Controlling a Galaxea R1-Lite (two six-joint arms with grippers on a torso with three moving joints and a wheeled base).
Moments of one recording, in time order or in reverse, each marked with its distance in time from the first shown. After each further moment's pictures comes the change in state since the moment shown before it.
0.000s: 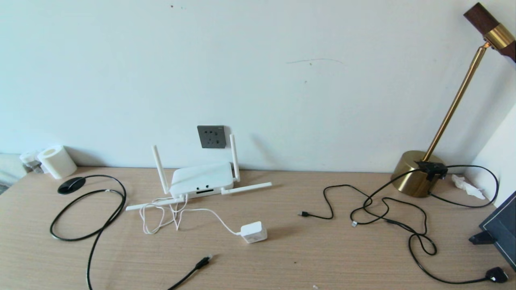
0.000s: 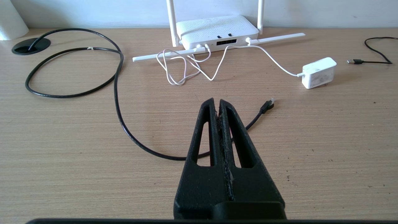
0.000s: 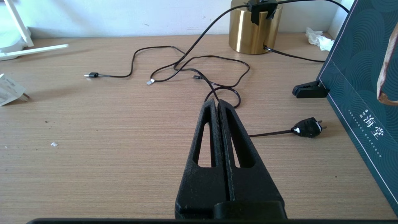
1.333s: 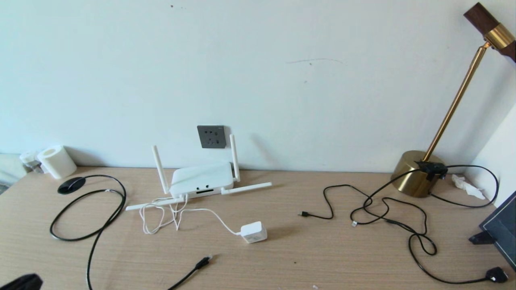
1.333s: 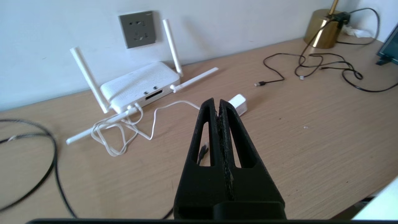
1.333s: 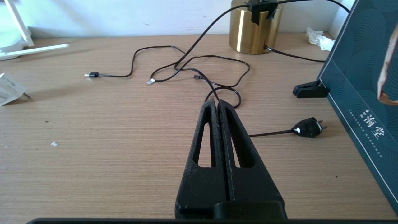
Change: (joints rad) left arm -0.083 0.453 -0.366 -0.099 -0.310 0.078; right arm 0.000 0.000 0.000 0.000 0.000 0.000
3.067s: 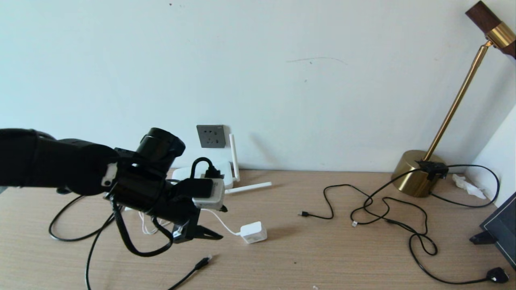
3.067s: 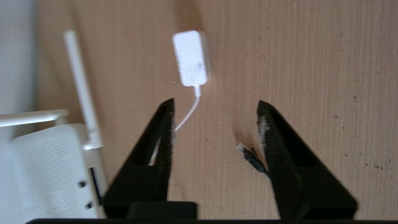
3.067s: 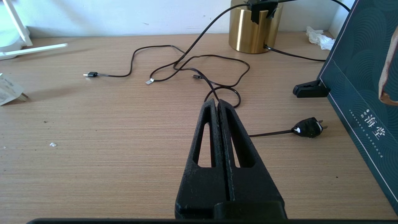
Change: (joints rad) left arm -0.280 1.355 -0.803 0.446 -0.173 1.149; right arm 0.000 0.000 0.000 0.000 0.000 0.000
